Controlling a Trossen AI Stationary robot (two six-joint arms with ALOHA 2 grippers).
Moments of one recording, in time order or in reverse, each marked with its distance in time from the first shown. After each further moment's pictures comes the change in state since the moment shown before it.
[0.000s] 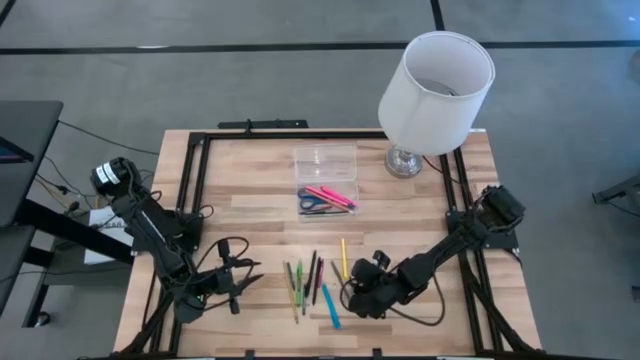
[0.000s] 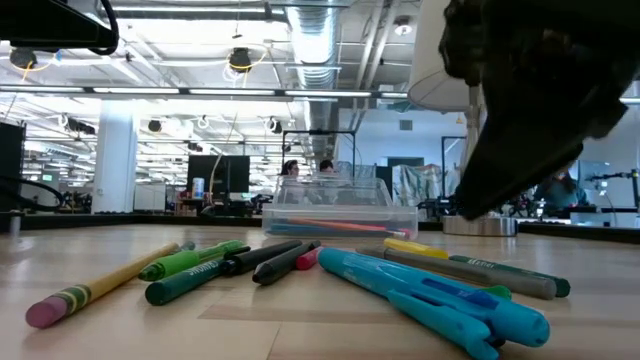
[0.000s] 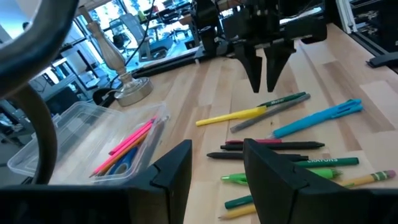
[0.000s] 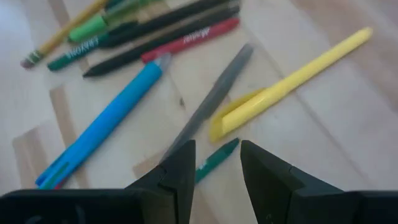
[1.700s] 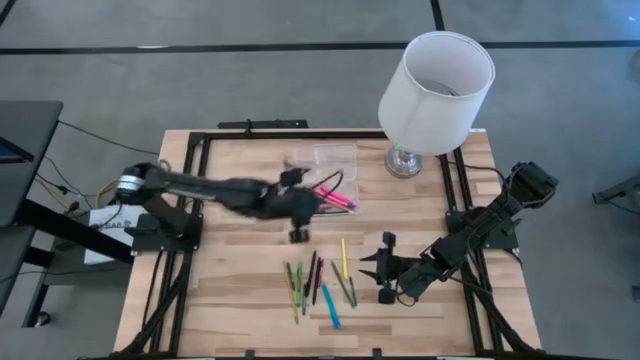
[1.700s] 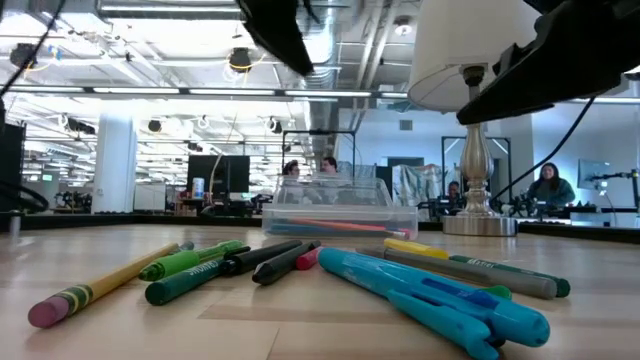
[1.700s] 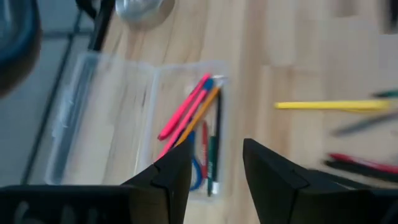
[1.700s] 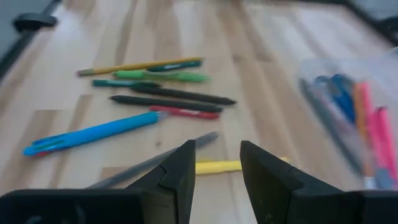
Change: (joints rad) left arm 0.864 0.240 0.901 -0.944 0.805 0.232; right arm 0.048 -0.360 -0.397 0.457 0.205 -0.690
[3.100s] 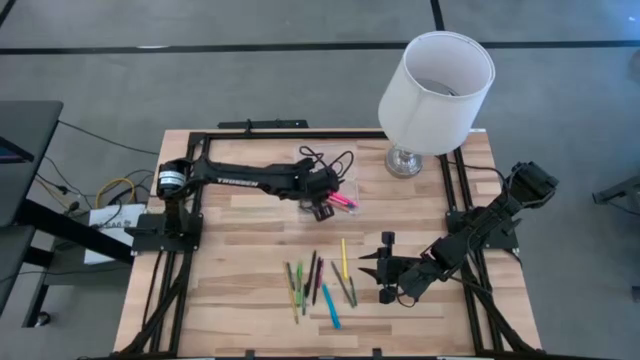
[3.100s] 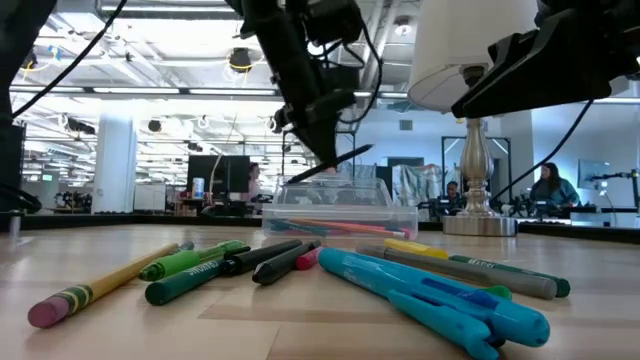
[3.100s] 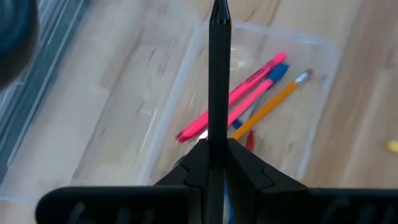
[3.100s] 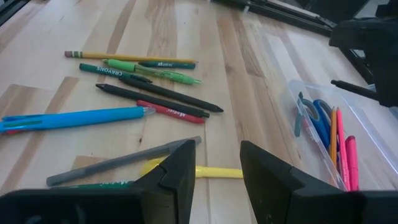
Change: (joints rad) left arm 0.259 0.301 0.050 0.126 0.098 -0.110; right arm 0.000 0.000 0.000 0.010 0.054 -0.195
